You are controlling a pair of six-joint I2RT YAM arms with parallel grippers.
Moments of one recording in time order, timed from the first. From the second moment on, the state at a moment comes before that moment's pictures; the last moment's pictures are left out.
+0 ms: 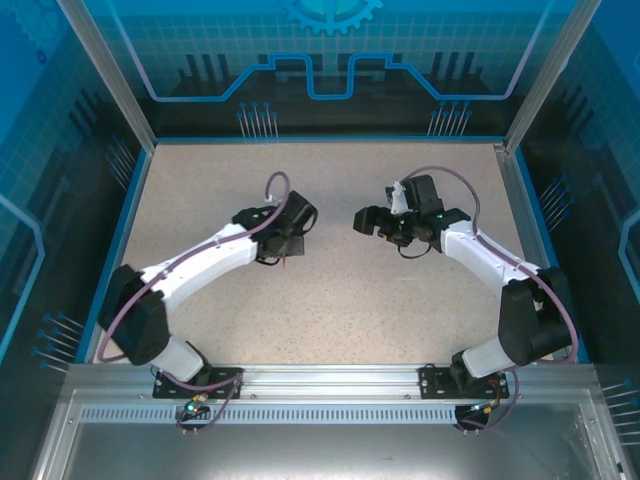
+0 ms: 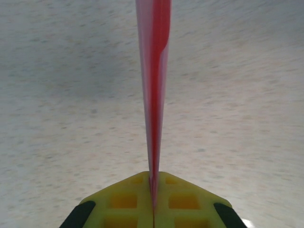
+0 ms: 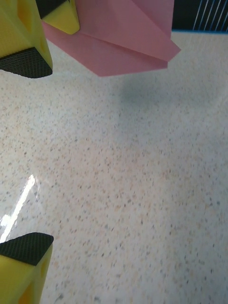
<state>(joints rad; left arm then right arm) -0.67 1.58 1.24 -0.89 -0.37 -0.72 0.34 1.48 1.01 -0.41 -0.44 0.58</state>
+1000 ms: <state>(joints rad) -0.52 1.56 1.11 -0.67 -0.03 -0.75 0.47 1.53 0.97 -0.46 -0.23 0.62</state>
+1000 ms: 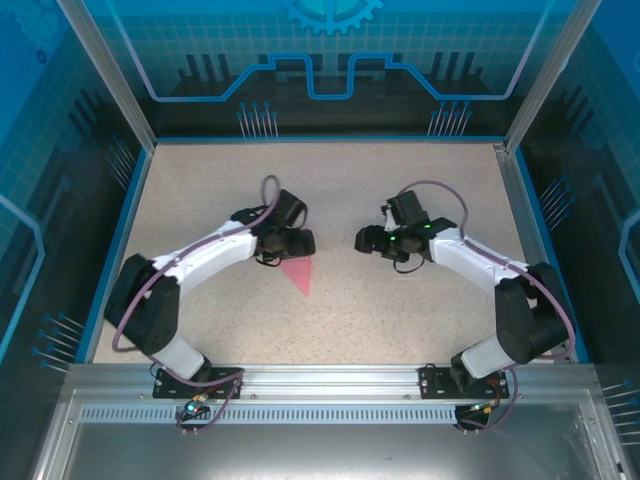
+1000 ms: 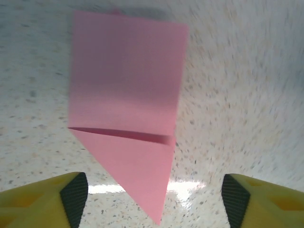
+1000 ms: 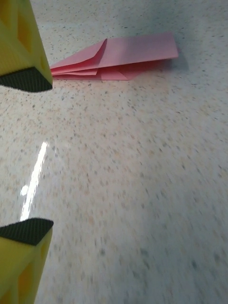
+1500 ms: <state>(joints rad) -0.28 1.34 0.84 -0.62 -0.02 -0.85 0.87 1.97 1.38 -0.45 -0.20 0.66</state>
